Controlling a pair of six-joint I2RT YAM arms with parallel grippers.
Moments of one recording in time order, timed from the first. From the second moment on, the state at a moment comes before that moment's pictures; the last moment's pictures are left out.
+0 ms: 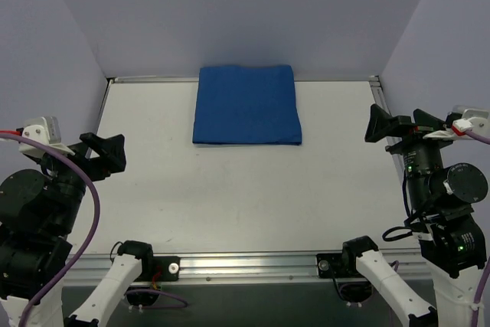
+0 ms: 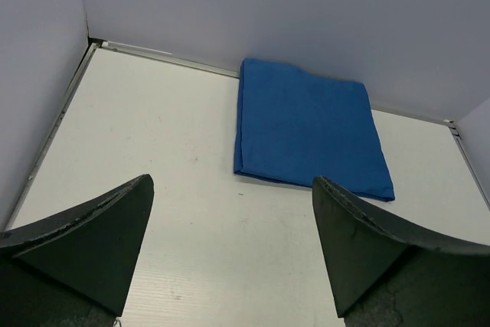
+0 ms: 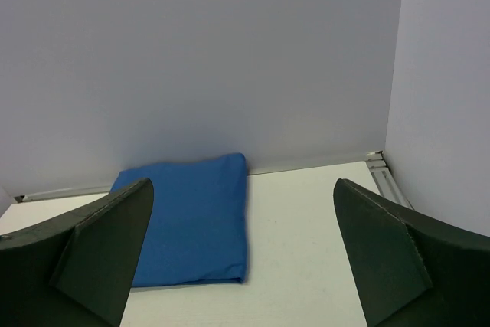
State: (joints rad) left arm -0.20 0.67 1.53 -0.93 -0.20 -0.31; right arm 0.28 0.62 1.28 -0.44 0.30 0.13
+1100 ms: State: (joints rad) left arm -0.20 1.50 1.34 -0.80 -0.04 -0.56; right arm 0.22 1.46 1.19 -0.45 0.18 0.44
